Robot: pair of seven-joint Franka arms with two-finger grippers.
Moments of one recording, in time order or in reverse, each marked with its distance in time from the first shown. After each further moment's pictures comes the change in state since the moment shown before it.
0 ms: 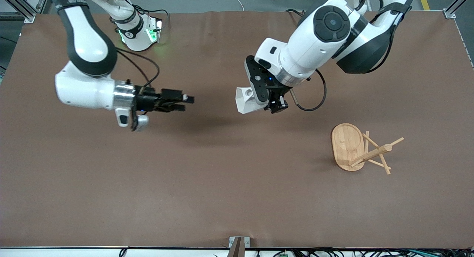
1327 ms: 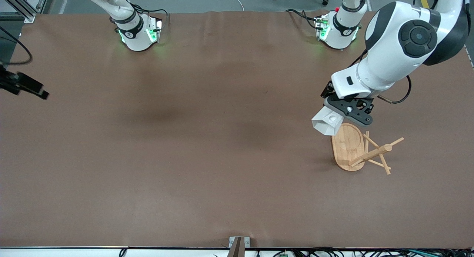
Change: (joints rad) left arm 0.068 -0.338 0.338 -0.465 -0.035 0.080 -0.300; right arm 0.047 -0.179 -0.421 0.444 -0.986 -0.494 0.331
